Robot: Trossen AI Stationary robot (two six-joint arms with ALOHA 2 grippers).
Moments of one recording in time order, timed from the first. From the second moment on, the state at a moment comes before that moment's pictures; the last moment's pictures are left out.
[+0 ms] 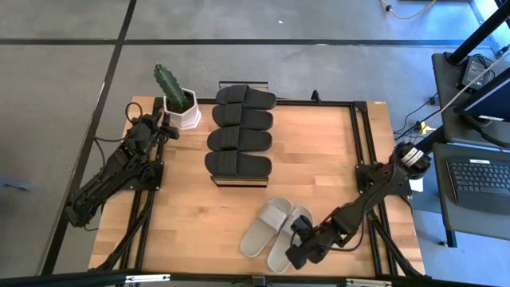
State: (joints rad) left arm 0.84 0.01 0.14 -0.39 -0.51 -0.16; right arm 0.74 1.74 1.14 -0.32 0.07 1.65
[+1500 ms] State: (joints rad) left arm 0.84 0.01 0.14 -0.39 -0.51 -0.16; right arm 0.55 1.76 1.21 -1.37 0.36 1.58
